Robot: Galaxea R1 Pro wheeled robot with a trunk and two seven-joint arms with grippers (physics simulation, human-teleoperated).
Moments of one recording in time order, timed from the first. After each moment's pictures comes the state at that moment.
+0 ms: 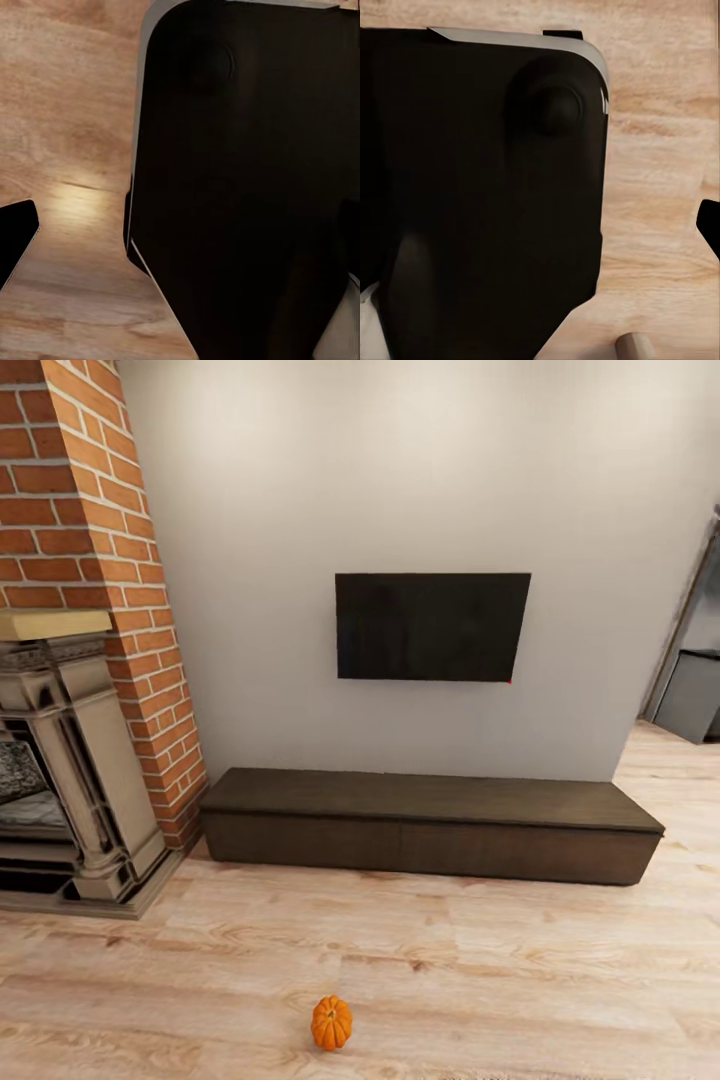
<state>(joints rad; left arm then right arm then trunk) 0.00 0.03 0.01 -0.01 0.13 0.00 -0.01 -0.01 0.00 0.01 -0.06 0.00 -0.01 0.00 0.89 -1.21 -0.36</state>
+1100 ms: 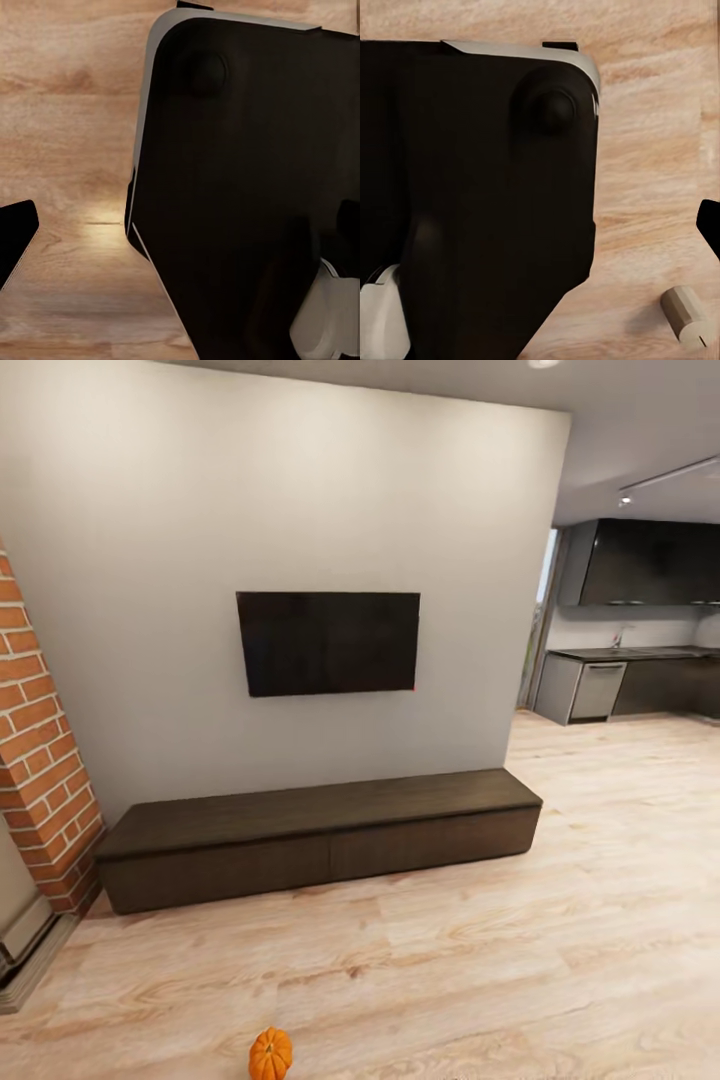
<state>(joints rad) 0.00 0.03 0.01 -0.01 0.17 0.00 -0.01 -0.01 0.00 0.01 -0.06 0.00 -0.01 0.00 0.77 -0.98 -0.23</state>
